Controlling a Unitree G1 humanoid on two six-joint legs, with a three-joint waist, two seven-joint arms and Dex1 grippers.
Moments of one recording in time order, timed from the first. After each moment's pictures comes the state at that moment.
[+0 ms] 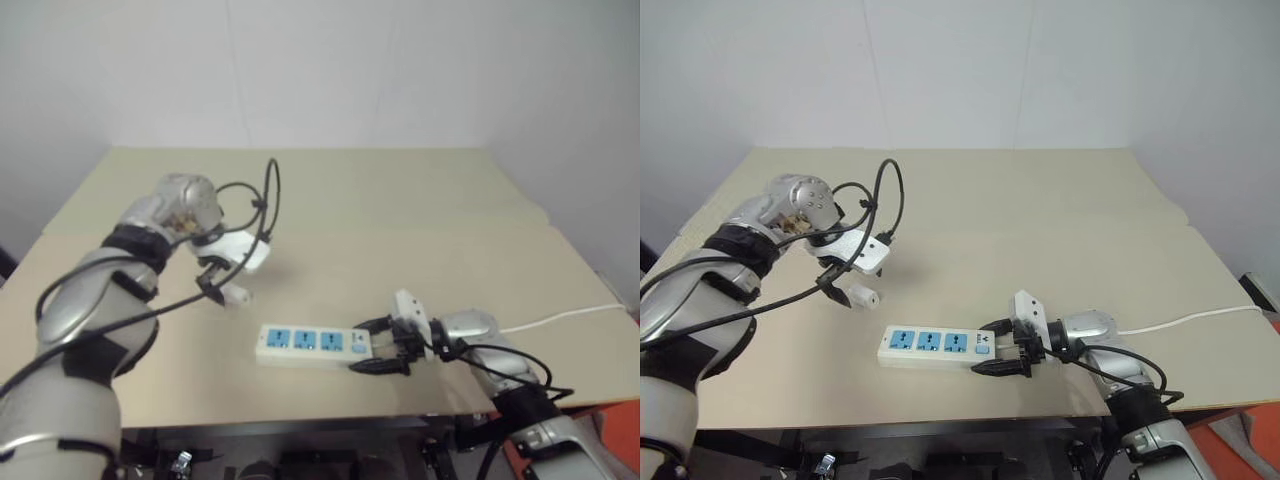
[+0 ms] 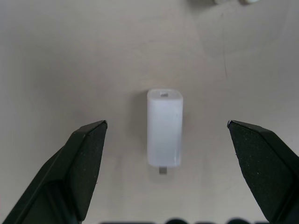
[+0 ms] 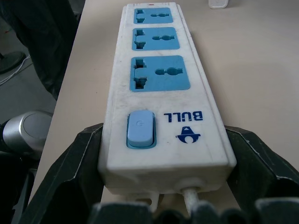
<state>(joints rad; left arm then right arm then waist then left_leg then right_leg) -1.35 0.66 -0.80 1.02 0.23 -0.42 -1.61 -0.45 -0.51 0.23 0.23 0.27 0.16 1.34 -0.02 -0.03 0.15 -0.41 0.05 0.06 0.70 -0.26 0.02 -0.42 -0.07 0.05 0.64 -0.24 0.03</state>
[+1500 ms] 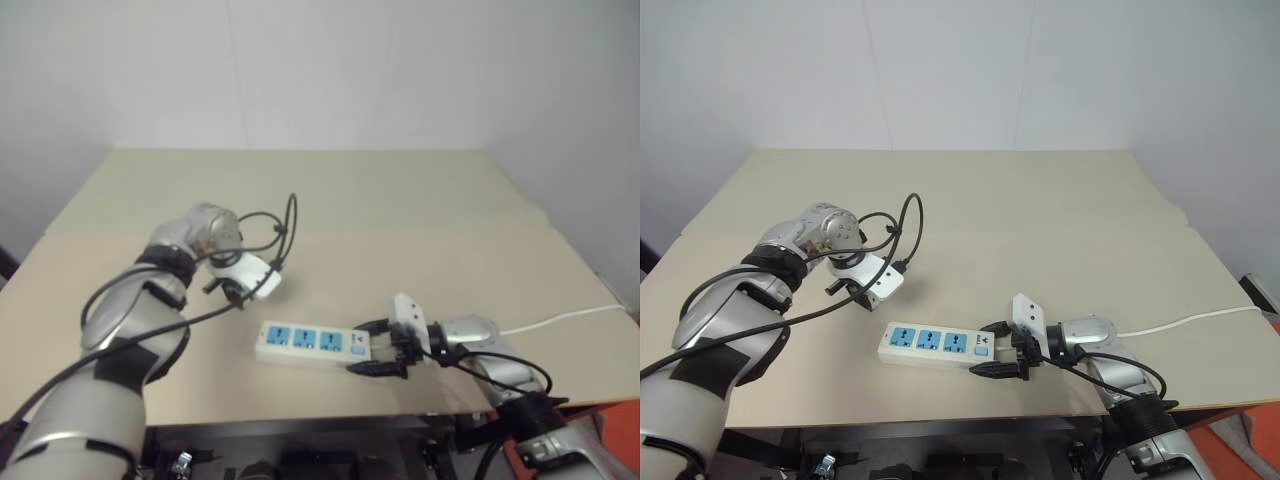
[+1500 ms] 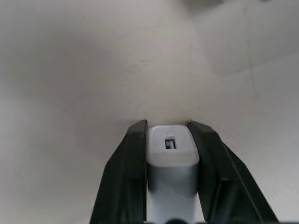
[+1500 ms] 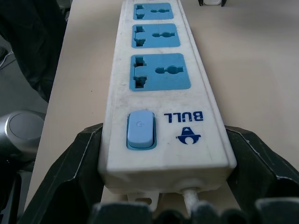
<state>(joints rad) -1.30 0.53 -0.67 1.18 0.52 -0.58 -1.47 -0.40 -0.52 0.23 0.15 0.26 0.19 1.26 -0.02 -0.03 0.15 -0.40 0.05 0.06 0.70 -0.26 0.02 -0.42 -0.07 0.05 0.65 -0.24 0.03</state>
